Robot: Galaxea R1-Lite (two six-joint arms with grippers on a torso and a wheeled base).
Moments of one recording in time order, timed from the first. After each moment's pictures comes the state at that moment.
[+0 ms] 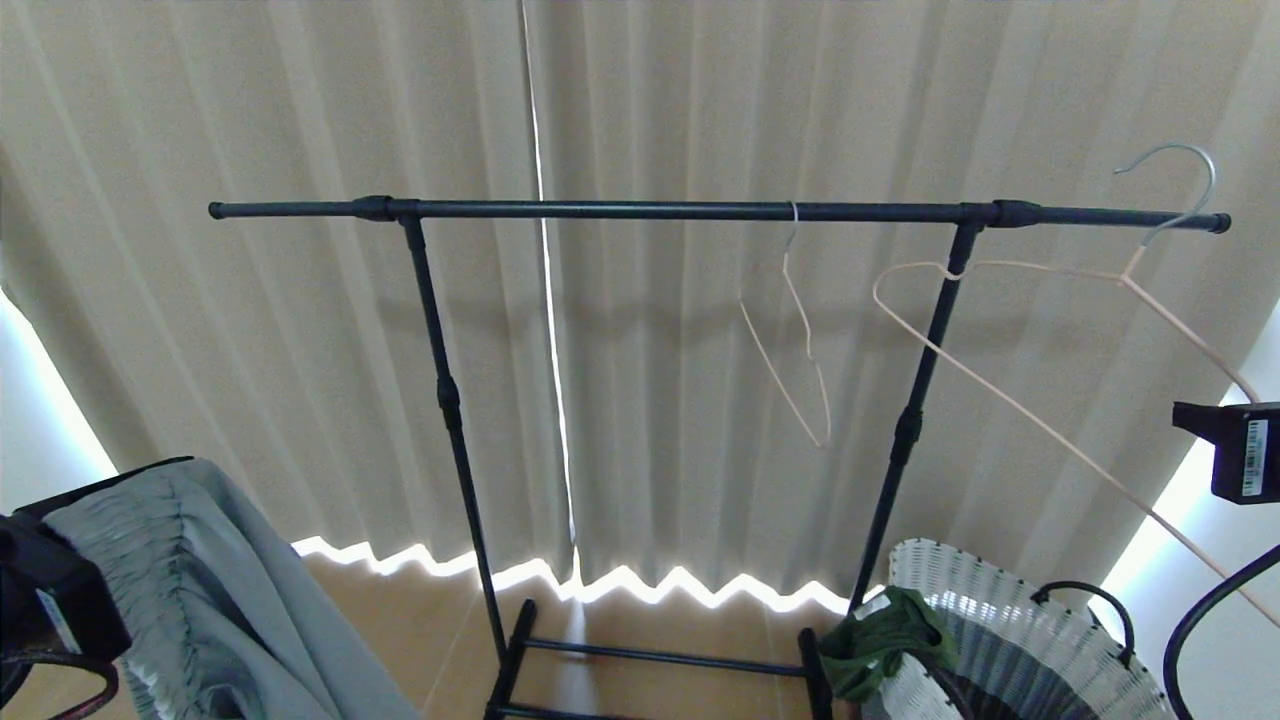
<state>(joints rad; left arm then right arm) -0.17 0.93 -0.42 -0.36 -0.07 0.19 0.14 1.17 -0.78 0.03 -0.27 0.05</state>
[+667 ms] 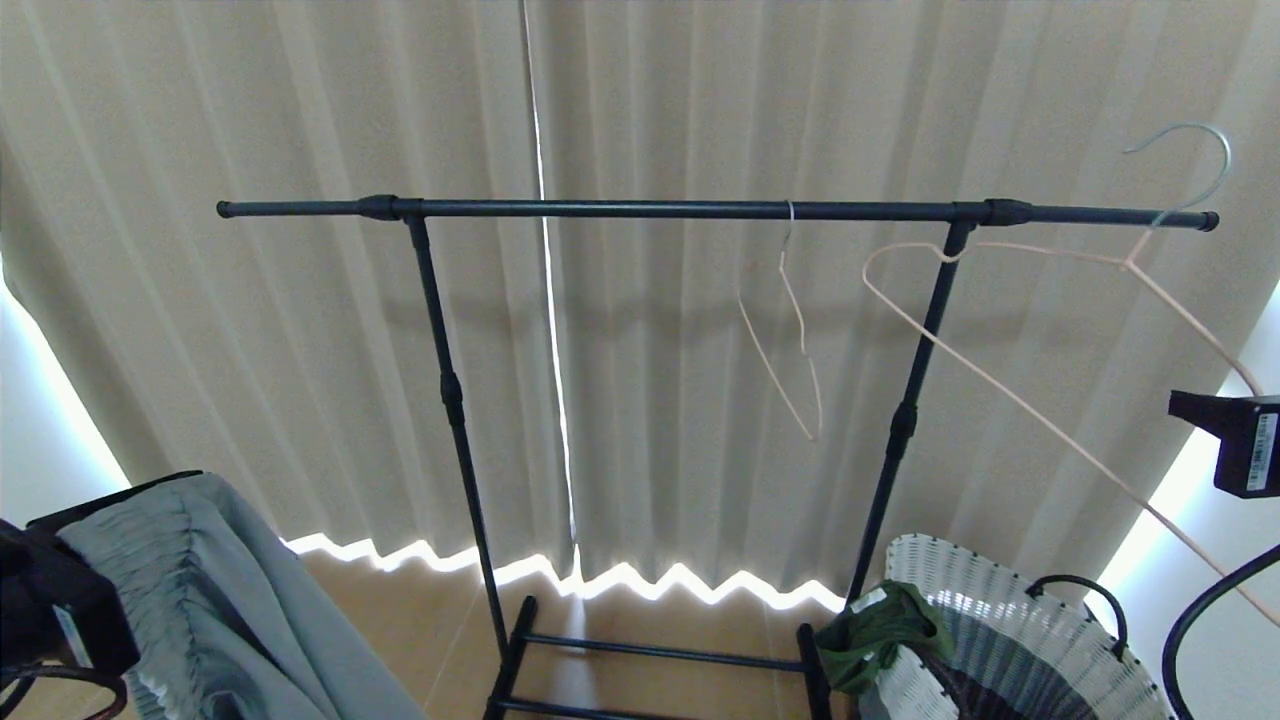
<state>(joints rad) -0.17 0.93 -0.41 -0.35 -0.07 0.22 0.14 1.16 -0.76 -0.05 -0.21 0.05</state>
